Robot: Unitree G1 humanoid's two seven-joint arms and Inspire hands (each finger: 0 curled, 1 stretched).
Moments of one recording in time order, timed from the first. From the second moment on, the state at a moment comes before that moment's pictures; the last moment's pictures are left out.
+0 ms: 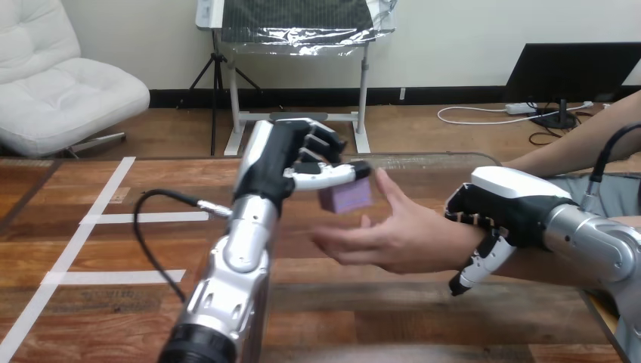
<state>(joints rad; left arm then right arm) -0.56 0.02 -0.10 0.61 0.26 -0.04 0.07 -0.41 -0.69 0.27 0.26 -0.55 -0.04 0.52</state>
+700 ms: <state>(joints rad) -0.60 -0.04 -0.11 0.62 0.24 -0.05 0.07 -0.42 -0.67 0.27 0.24 -0.55 -0.02 0.52</state>
